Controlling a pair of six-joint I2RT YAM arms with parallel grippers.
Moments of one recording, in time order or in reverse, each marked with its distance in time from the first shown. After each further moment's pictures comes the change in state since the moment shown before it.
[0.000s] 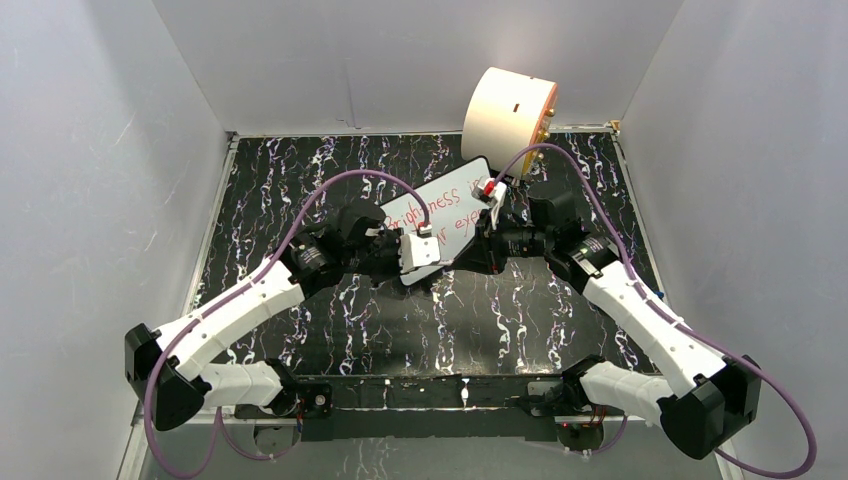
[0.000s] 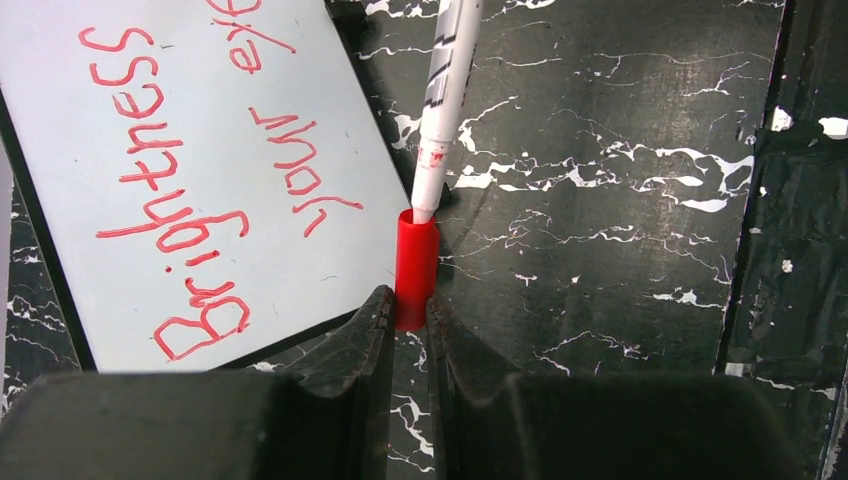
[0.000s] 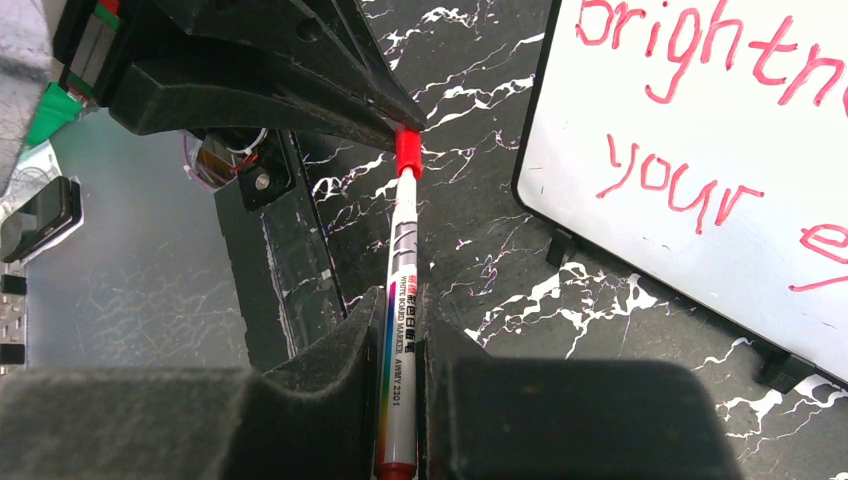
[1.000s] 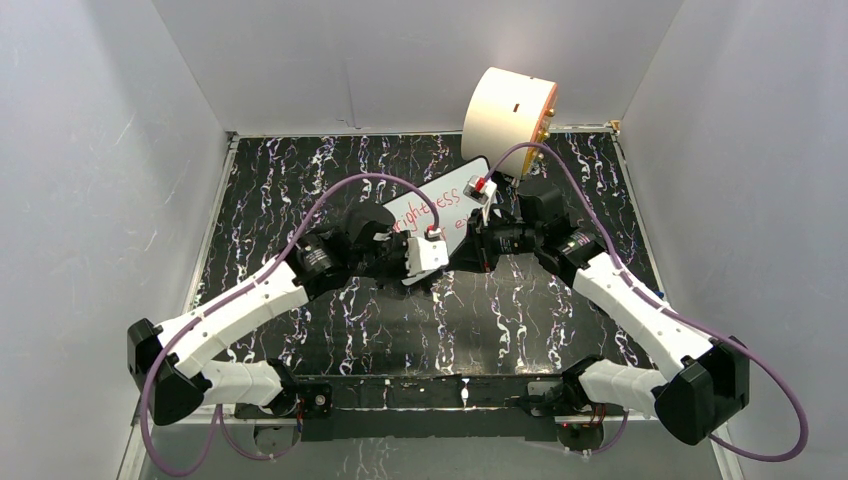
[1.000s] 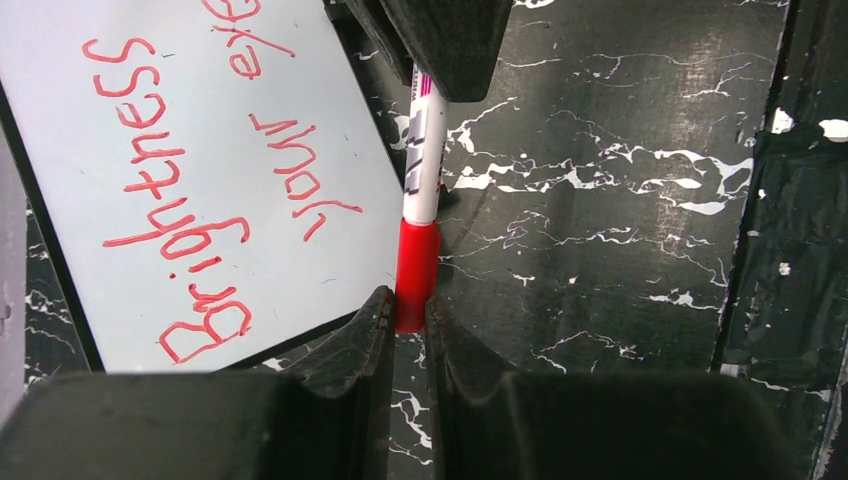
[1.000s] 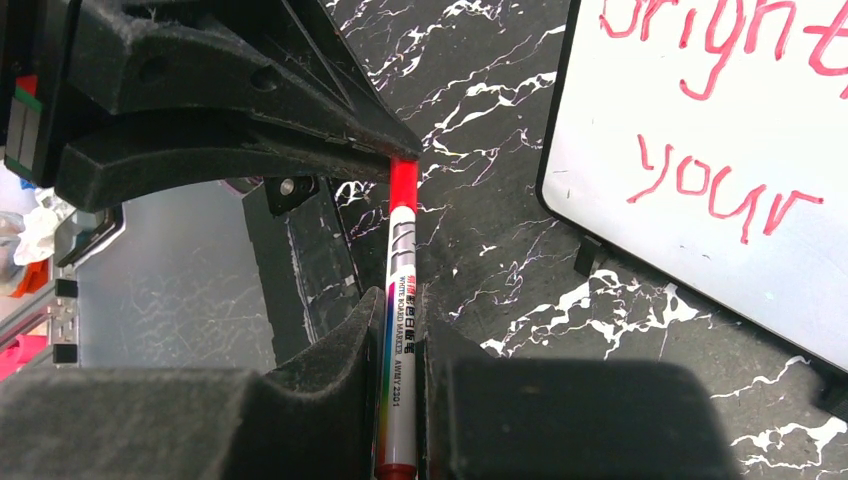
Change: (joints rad) left arm -0.062 0.019 0.039 -0.020 -0.057 -0.026; right arm 0.016 0.072 -0.002 0.061 -0.031 0.066
